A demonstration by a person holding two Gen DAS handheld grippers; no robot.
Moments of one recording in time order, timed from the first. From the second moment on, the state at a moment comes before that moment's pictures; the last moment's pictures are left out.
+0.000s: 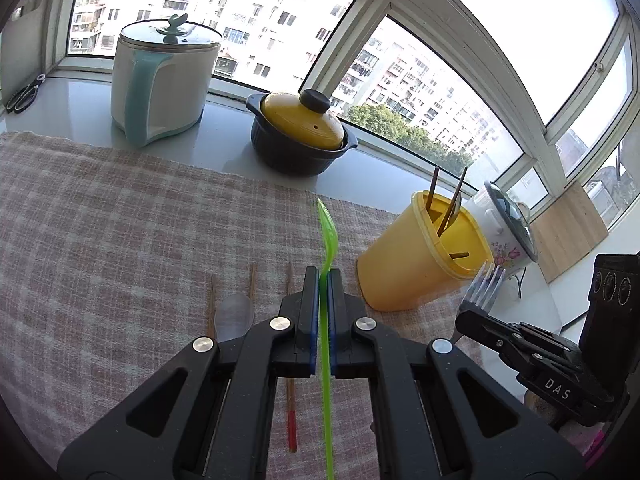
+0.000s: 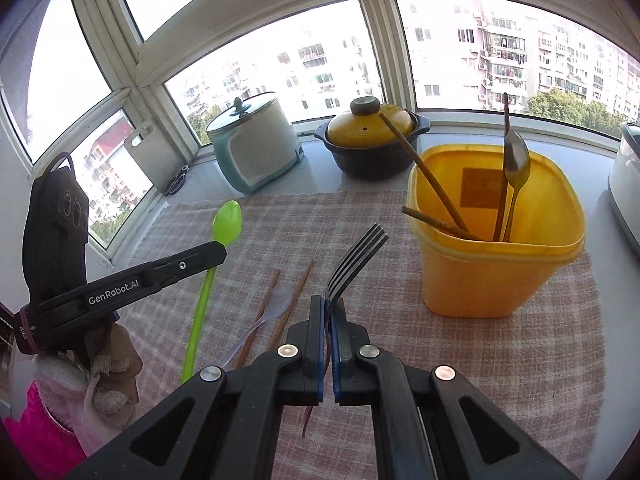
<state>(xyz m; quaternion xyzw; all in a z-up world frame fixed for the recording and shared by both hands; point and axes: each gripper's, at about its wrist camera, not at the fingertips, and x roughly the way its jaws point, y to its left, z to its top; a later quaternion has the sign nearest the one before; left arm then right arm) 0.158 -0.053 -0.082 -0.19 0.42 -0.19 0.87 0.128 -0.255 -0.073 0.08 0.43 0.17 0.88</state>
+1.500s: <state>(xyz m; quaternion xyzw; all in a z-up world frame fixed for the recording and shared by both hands) 0.277 -0.207 -0.010 -0.18 0.31 -0.22 0.91 0.209 -0.407 0.017 0.10 0.32 0.13 0.93</state>
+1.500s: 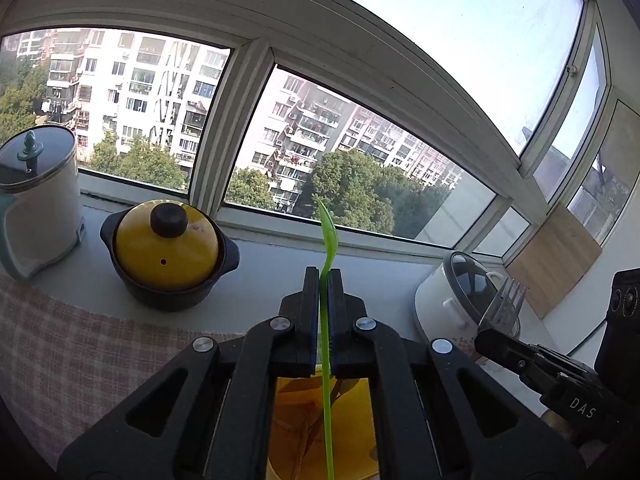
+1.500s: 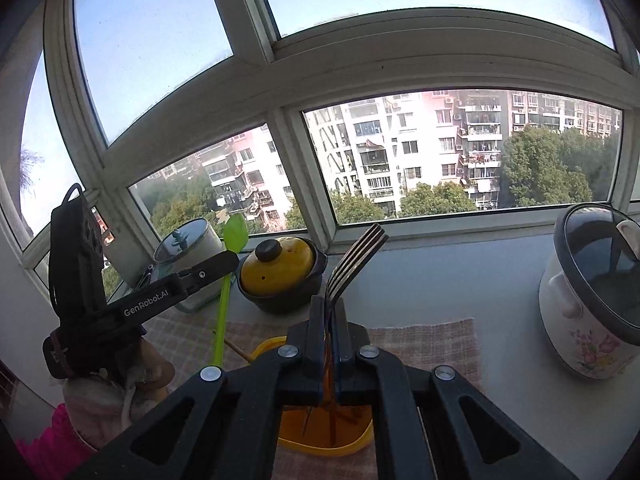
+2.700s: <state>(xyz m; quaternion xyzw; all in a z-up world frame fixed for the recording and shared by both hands) 0.256 -0.215 -0.016 -0.13 0.32 -0.23 0.91 0.212 -0.397 -0.006 0.08 0.35 0.14 0.92</state>
